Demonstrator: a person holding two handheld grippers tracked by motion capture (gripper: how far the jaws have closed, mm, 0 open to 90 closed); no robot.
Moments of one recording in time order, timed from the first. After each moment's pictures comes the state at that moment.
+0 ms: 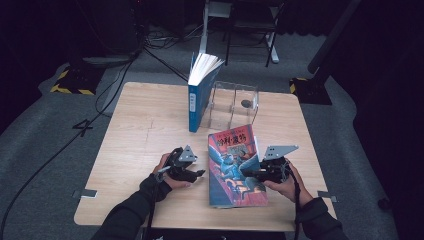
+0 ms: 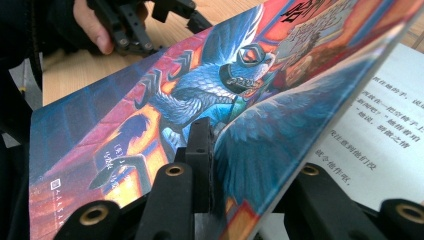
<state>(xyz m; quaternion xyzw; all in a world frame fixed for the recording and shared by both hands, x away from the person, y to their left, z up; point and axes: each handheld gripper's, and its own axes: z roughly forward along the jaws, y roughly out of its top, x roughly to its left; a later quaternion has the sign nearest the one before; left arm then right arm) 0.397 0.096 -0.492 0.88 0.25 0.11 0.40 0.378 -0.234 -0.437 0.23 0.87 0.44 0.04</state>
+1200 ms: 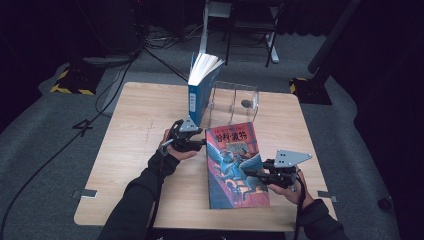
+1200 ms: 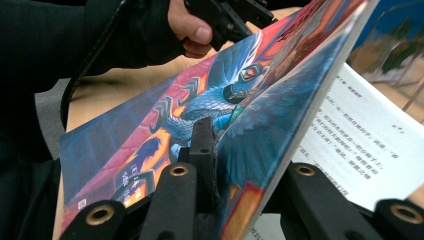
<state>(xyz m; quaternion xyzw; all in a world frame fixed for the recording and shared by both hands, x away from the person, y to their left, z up) 0.457 0.093 -0.442 0.83 0.27 0.14 0.46 0.356 -0.242 -0.419 0.16 0.83 0.53 0.10</state>
